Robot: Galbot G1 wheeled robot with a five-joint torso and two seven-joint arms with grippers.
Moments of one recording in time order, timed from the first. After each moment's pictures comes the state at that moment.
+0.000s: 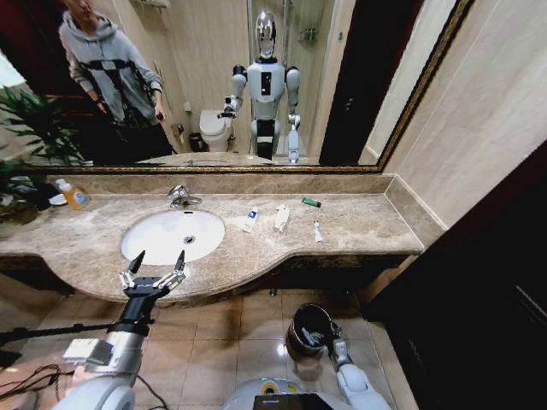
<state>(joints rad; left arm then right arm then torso) 1.84 -1.36 -0.82 -2.47 -0.37 0.04 0.05 -1.35 1.40 0.46 1.20 0.09 0.19 -0.01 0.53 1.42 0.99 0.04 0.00</state>
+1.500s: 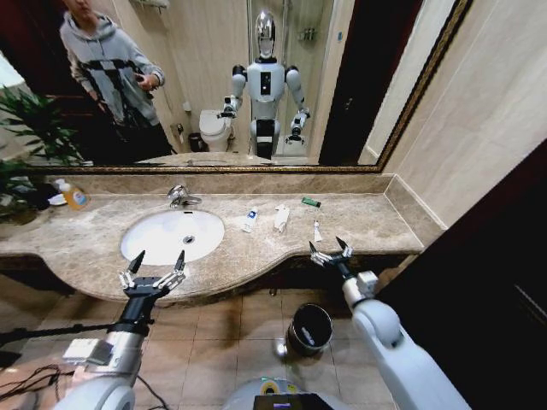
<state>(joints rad) 1.84 -1.36 -0.82 -2.47 -0.37 0.04 0.05 -1.10 1.13 0.28 1.87 0.36 -0.15 0.12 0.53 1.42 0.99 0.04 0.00</state>
